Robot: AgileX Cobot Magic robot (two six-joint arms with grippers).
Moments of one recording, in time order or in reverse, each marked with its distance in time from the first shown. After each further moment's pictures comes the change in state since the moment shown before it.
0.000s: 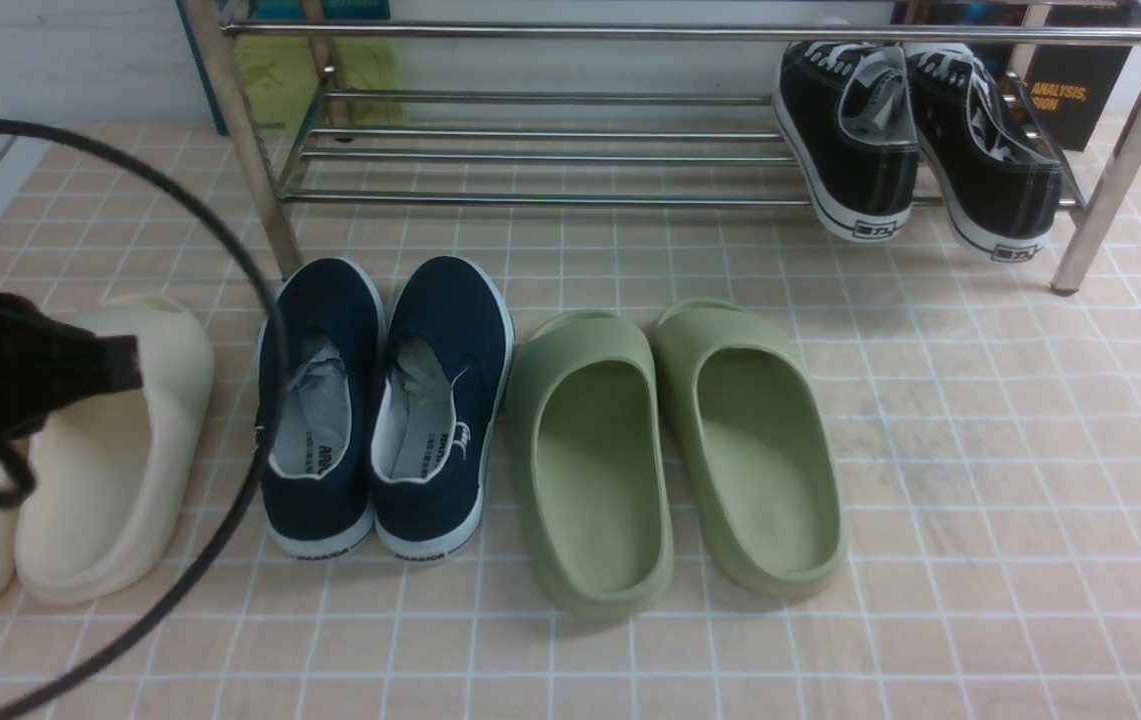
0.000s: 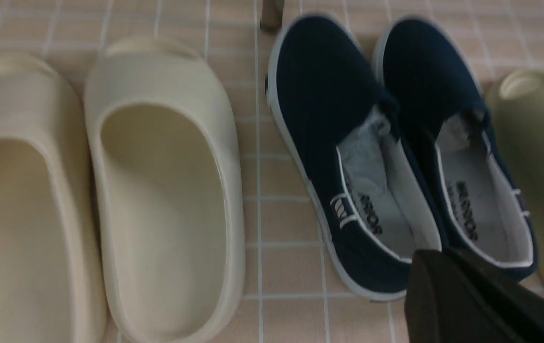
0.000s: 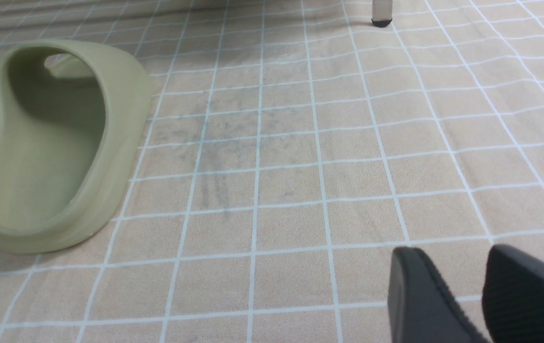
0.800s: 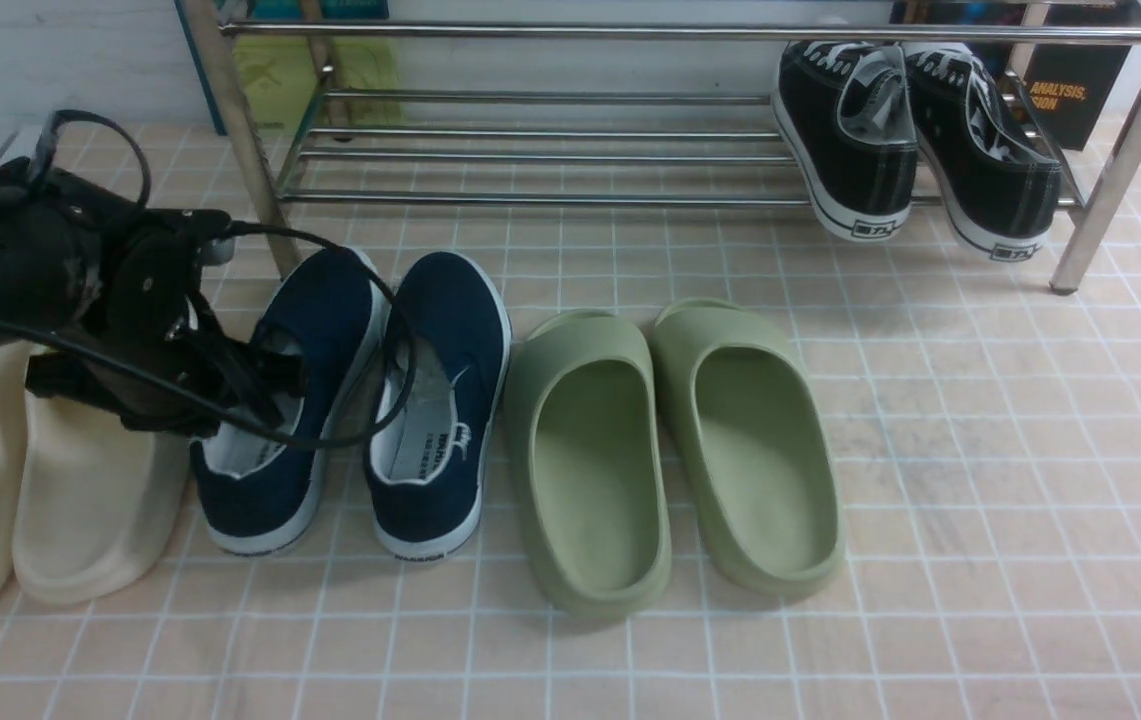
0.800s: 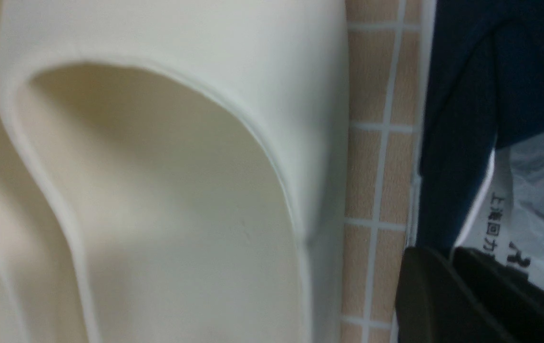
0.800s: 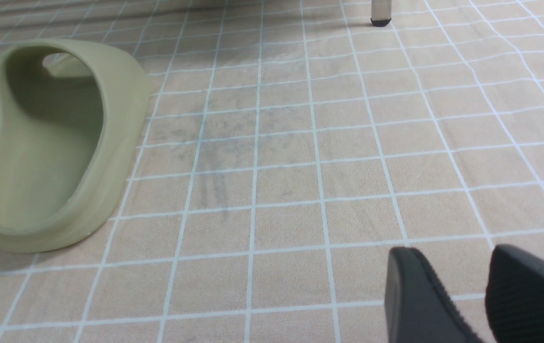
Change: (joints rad) right arm 0.000 0.000 0.000 0.000 0.000 0.000; left arm -0.093 0.649 -0.240 0.492 -0.026 -0.492
